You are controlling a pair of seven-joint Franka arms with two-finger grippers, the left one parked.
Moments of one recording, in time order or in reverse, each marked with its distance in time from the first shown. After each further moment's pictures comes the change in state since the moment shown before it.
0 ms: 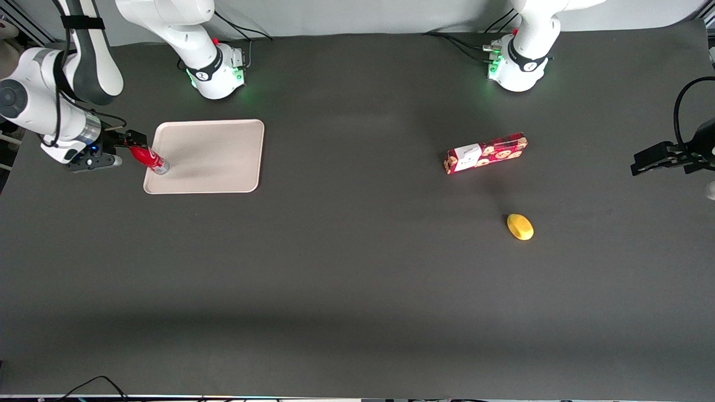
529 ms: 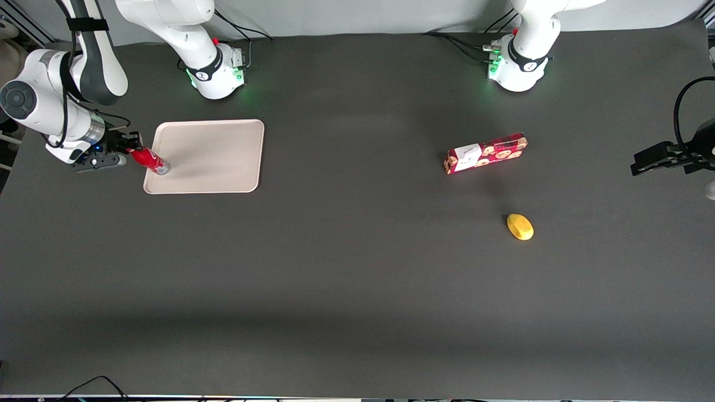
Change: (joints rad) arm -0.002 0.016 -0.002 -0.046 -0.045 0.049 -0.001
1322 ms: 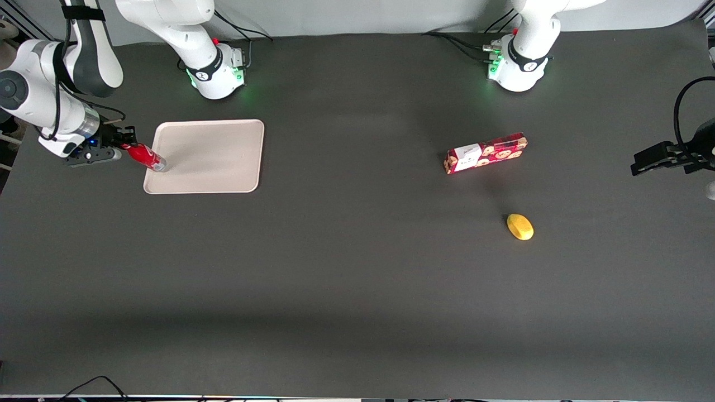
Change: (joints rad) arm 0.000 -0.050 0.001 -0.001 -0.013 -0.043 -0.001
